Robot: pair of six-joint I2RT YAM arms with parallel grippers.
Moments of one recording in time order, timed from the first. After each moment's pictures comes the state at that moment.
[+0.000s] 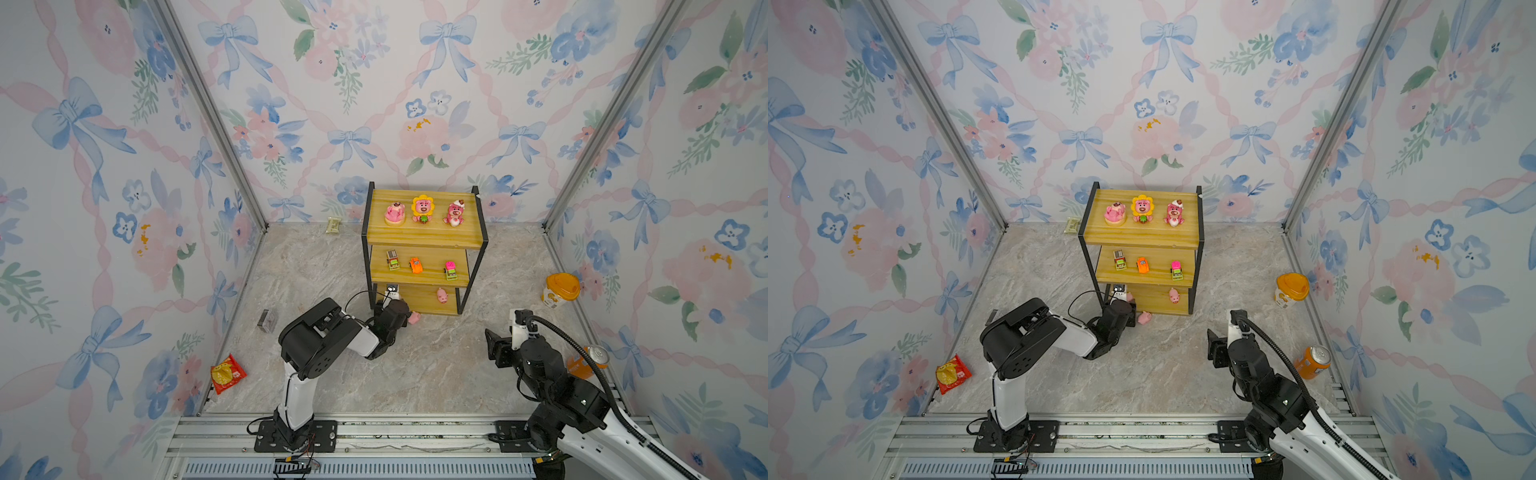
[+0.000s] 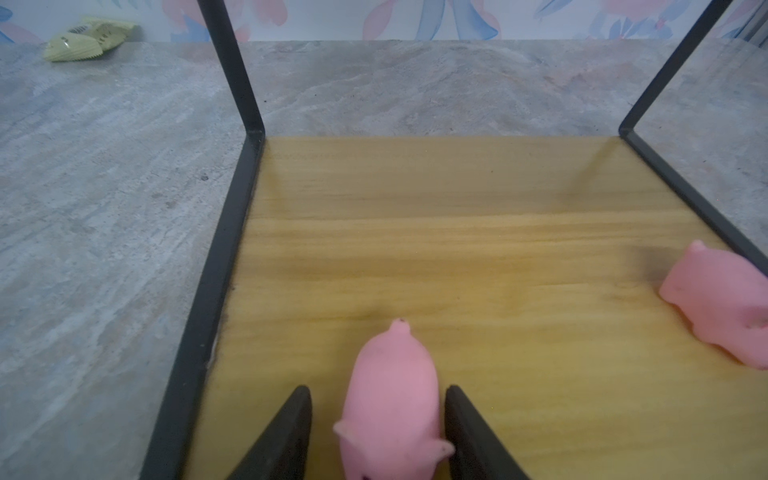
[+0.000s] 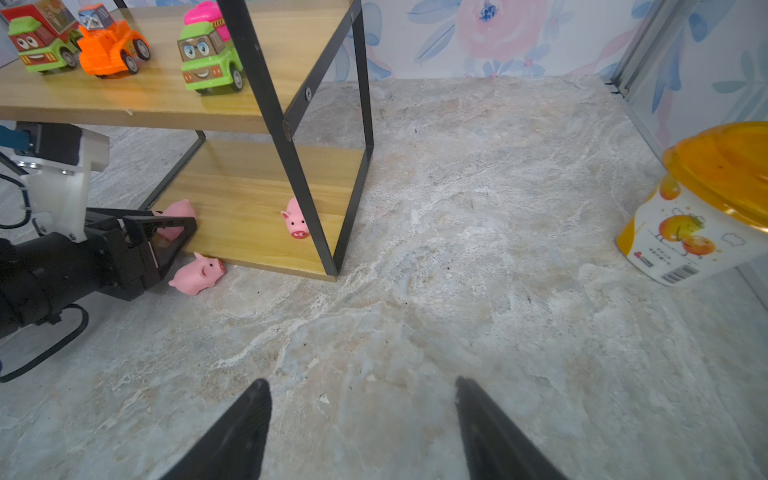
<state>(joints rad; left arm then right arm) -0.78 1.95 0.74 0.68 -0.54 -0.34 0.73 0.41 0.38 -0.49 0.48 0.36</state>
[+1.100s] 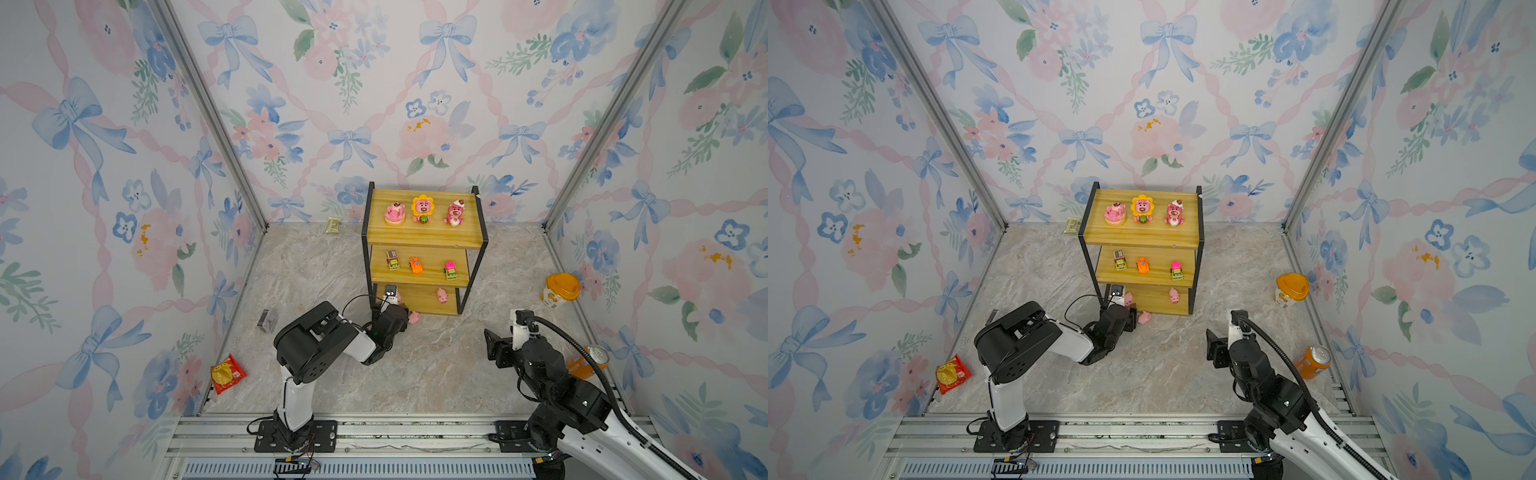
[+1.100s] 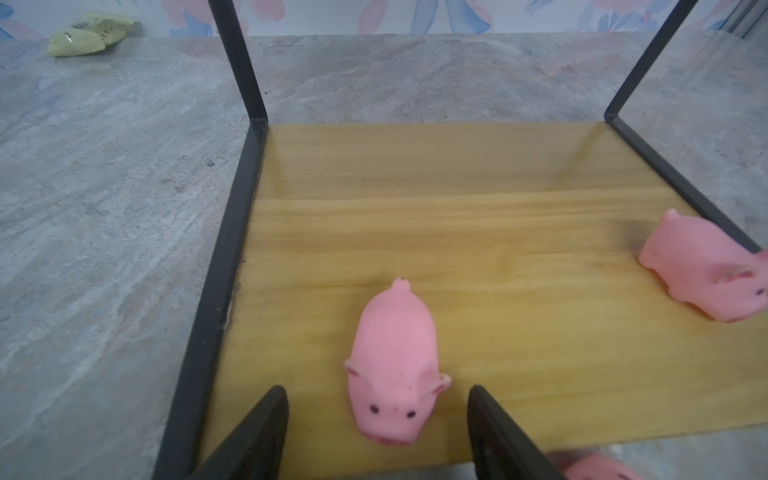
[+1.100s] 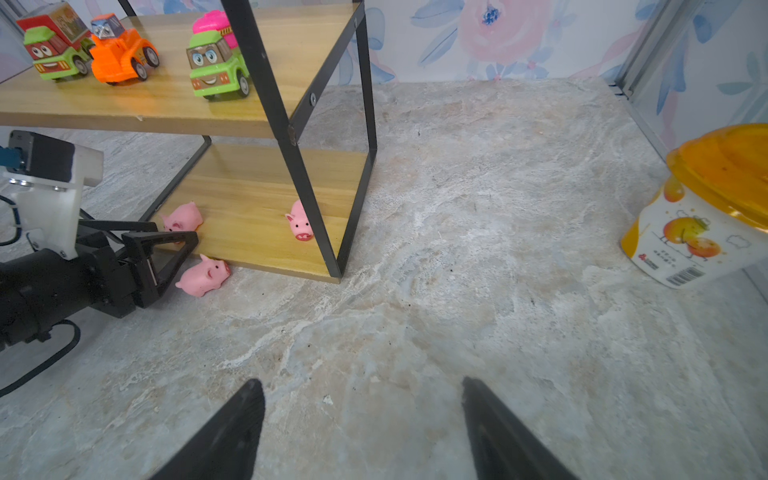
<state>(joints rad) -0.80 1.91 0.67 0.70 -0.54 -0.34 0.73 0.40 0.38 -0.49 0.47 0.36</state>
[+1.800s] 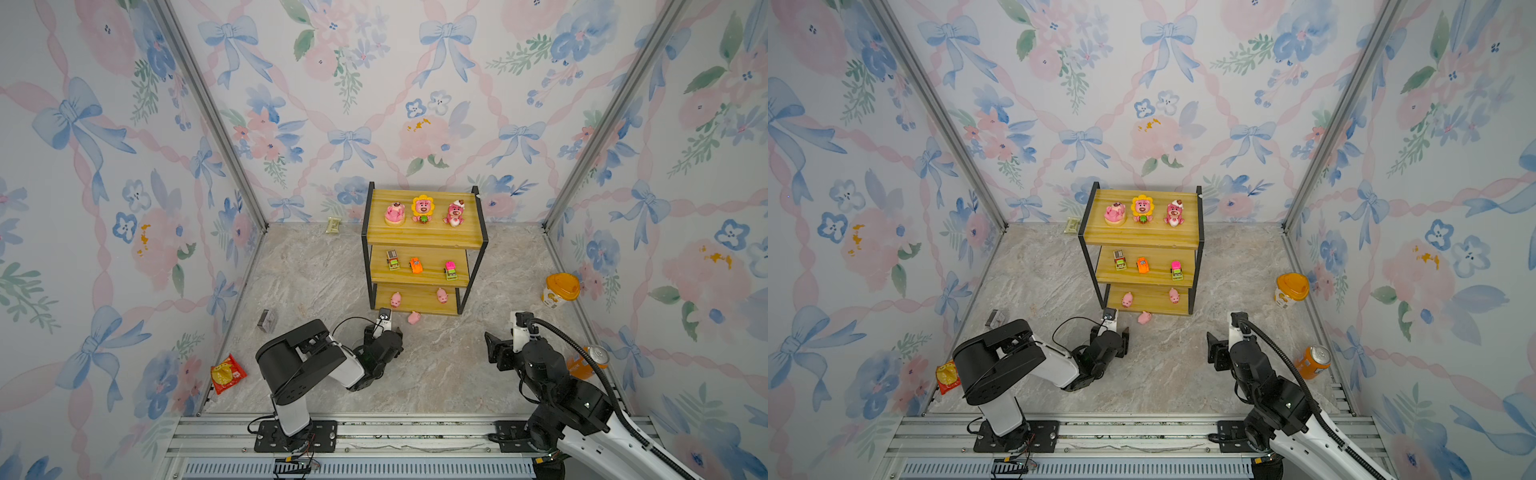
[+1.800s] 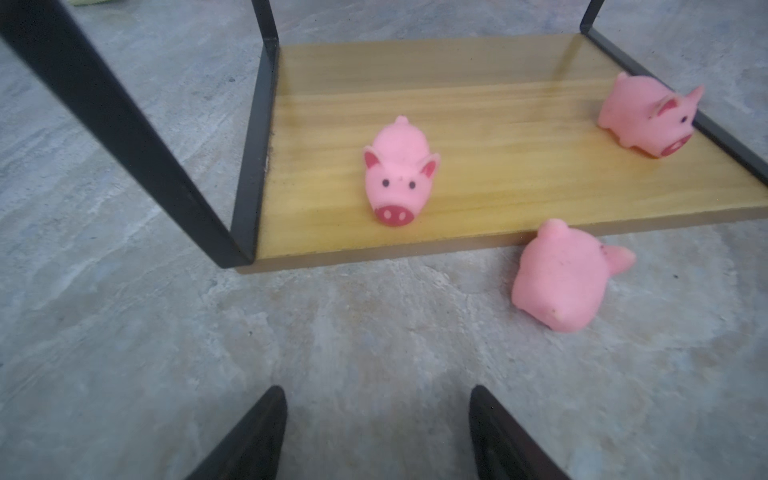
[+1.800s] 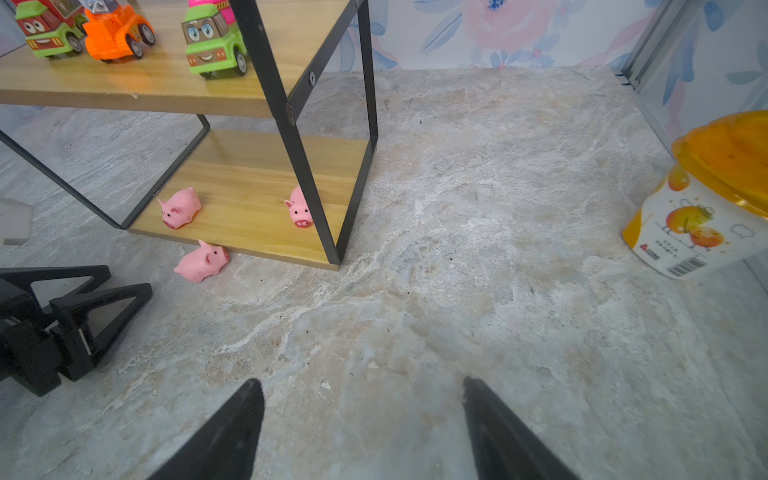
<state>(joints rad) -0.94 1.75 0.43 0.69 -0.61 -0.42 0.73 0.38 0.38 -0.54 0.46 0.36</state>
